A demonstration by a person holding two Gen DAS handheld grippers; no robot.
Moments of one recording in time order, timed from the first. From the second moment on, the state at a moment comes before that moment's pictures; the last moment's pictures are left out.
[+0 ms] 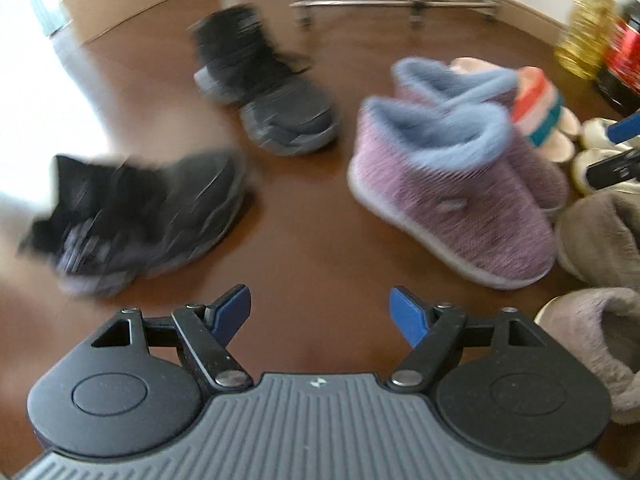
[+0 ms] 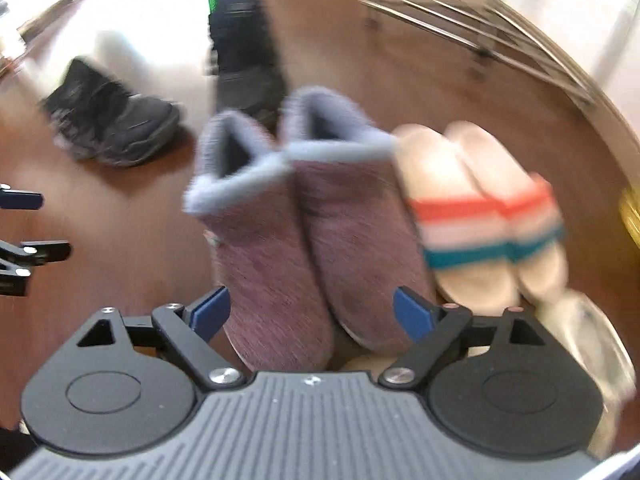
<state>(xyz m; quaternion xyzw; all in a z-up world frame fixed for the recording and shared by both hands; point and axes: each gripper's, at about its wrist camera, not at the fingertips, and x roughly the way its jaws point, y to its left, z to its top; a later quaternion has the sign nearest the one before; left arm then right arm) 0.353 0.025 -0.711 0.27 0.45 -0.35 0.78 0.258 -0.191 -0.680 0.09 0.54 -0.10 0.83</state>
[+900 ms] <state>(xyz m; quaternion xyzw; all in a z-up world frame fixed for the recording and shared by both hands) 0.244 -0.086 -0.668 0.25 0.51 -0.23 0.79 0.166 -0.264 -0.638 0.13 0.46 -0.23 0.85</state>
